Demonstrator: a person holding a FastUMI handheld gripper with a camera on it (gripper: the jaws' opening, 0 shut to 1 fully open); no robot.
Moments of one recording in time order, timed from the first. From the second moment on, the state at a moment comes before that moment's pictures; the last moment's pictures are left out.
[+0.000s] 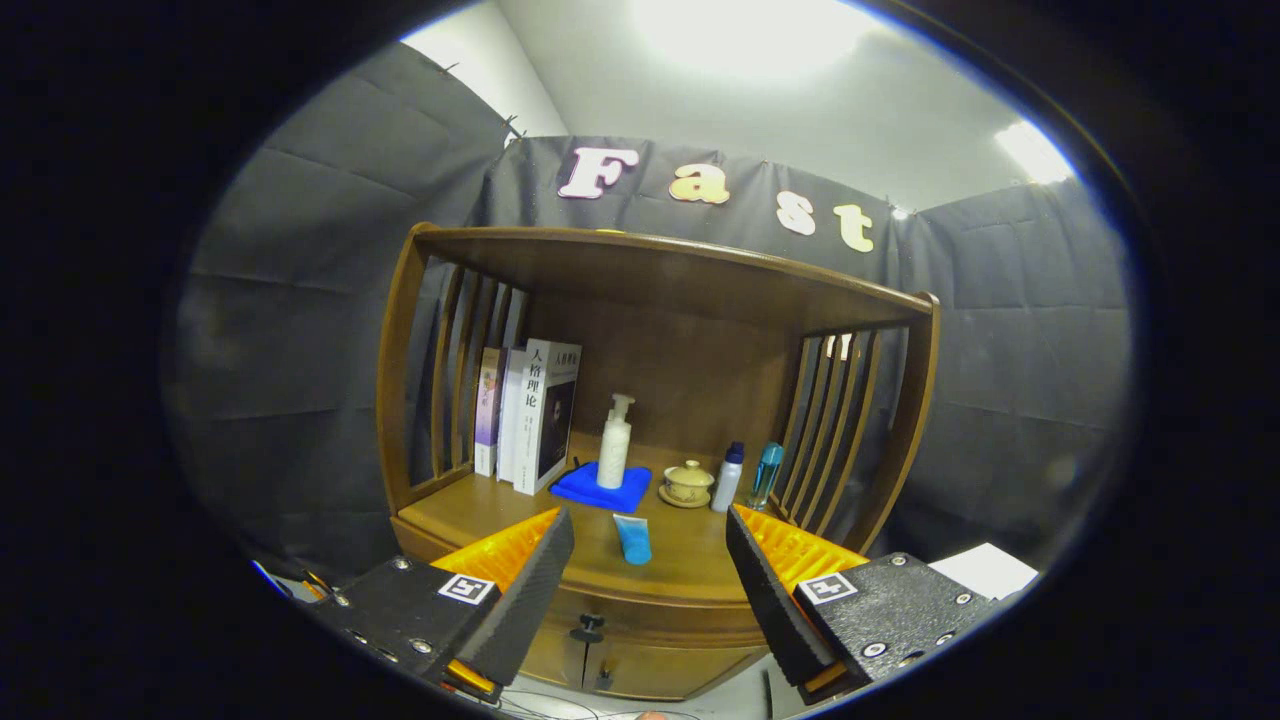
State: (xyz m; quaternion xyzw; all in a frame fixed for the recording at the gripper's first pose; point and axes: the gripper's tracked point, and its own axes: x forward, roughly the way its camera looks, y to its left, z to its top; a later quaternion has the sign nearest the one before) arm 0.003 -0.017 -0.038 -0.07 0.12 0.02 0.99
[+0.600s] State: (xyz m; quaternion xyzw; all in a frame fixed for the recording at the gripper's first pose) arm -0.012 -0.012 -0.037 -0.02 0.12 0.00 0.99
